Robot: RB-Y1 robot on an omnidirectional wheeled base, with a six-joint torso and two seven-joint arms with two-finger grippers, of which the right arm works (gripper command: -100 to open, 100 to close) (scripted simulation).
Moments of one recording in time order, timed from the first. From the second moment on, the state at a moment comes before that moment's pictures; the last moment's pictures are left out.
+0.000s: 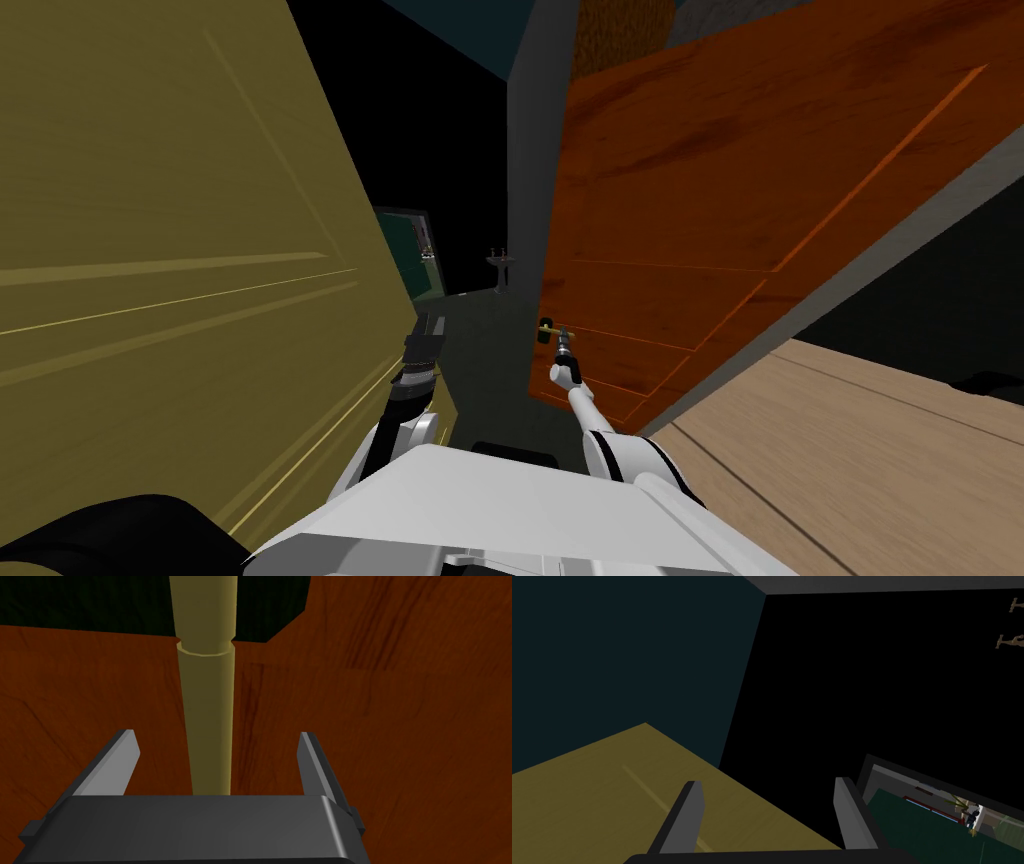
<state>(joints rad) -0.54 -0.01 -0.16 -0.59 -0.44 -0.55 0.45</state>
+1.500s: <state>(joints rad) -0.54 -0.02 -0.20 -0.57 -0.48 -0.56 0.49</state>
